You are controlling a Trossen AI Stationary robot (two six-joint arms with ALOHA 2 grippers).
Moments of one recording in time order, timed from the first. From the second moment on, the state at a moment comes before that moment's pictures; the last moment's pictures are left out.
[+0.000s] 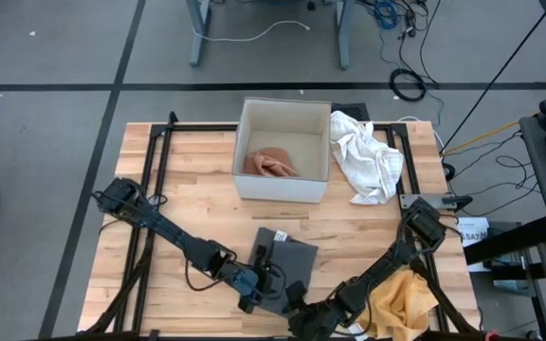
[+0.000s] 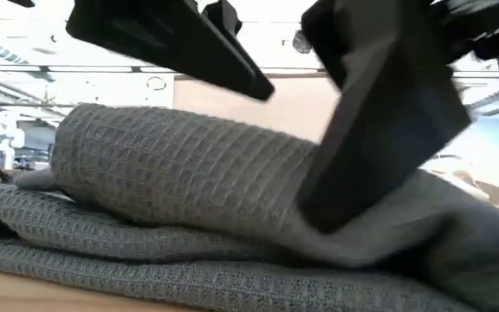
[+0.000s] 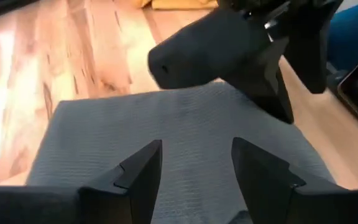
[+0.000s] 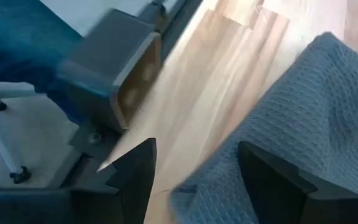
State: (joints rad) left arm -0.52 1.85 1.11 0.06 -0.24 0.03; right arm 0.72 2.15 1.38 -0.04 0.32 0.16
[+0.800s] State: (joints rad) left arm -0.47 2.01 1.11 0.07 -0.20 -0.02; right arm 0.78 2.12 1.38 -0.23 0.47 0.04
